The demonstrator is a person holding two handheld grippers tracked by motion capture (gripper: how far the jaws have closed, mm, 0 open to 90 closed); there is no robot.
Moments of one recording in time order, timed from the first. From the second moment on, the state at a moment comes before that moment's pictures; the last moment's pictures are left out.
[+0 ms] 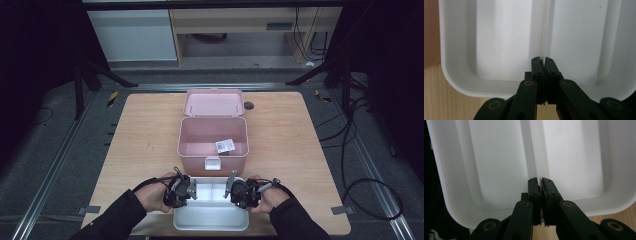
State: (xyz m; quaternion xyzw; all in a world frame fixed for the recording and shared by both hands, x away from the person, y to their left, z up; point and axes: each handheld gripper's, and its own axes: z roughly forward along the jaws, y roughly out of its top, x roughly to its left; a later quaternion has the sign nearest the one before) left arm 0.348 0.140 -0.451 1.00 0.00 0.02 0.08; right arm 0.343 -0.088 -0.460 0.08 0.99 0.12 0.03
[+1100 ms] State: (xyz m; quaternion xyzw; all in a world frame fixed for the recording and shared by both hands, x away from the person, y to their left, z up) left arm 0.333 0.137 -0.313 0.99 -0.01 0.04 0.12; right arm 0.324 -0.108 -0.330 0.07 0.98 0.16 0.04
